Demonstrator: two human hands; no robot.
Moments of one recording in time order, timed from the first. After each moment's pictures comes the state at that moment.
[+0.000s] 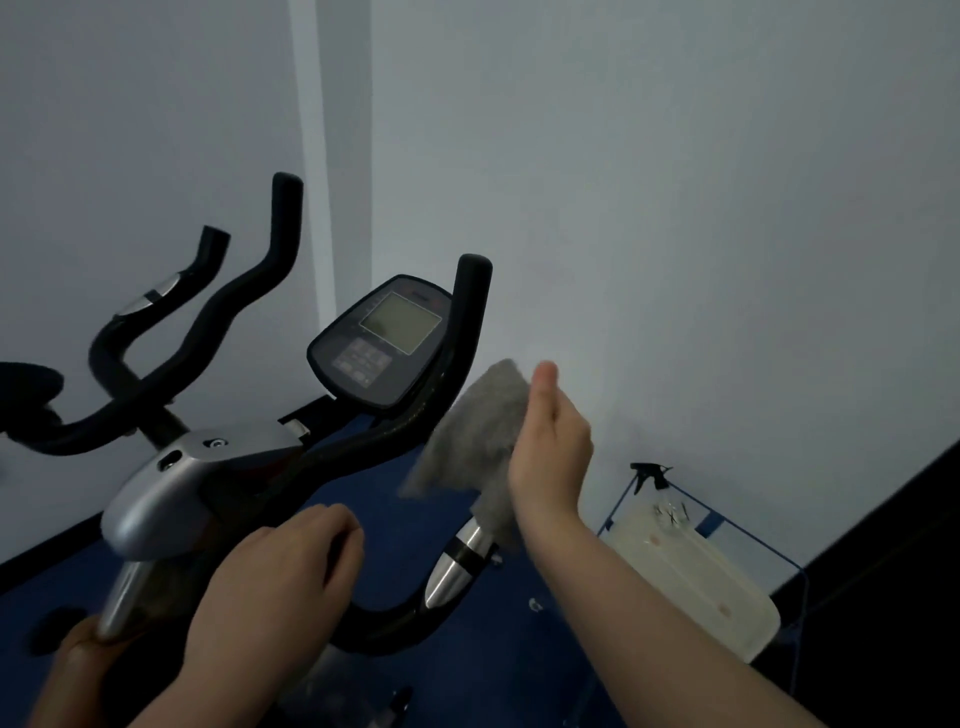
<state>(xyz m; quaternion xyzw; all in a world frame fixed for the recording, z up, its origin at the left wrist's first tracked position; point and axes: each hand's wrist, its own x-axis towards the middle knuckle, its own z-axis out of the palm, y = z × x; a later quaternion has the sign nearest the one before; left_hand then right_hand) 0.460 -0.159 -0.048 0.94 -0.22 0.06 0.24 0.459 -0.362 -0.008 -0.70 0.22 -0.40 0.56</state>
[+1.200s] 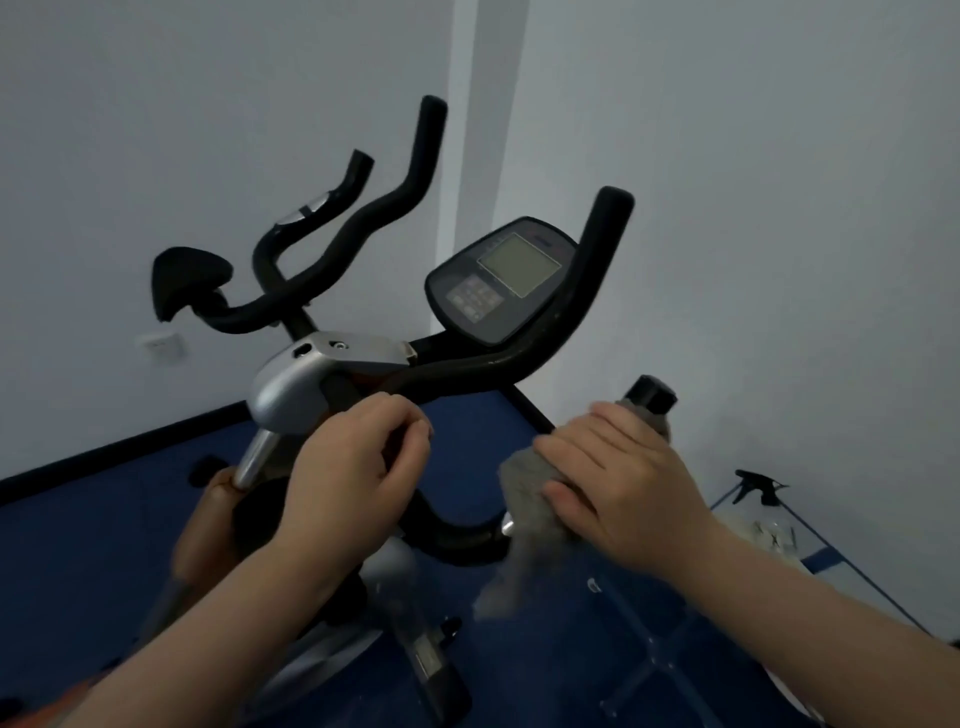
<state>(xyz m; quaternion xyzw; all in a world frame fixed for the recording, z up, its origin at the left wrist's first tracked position) 0.450 -0.152 -0.051 0.88 -0.18 0.21 0.38 0.421 -0.391 -0.038 -0.91 -0.28 -0.30 -0.01</state>
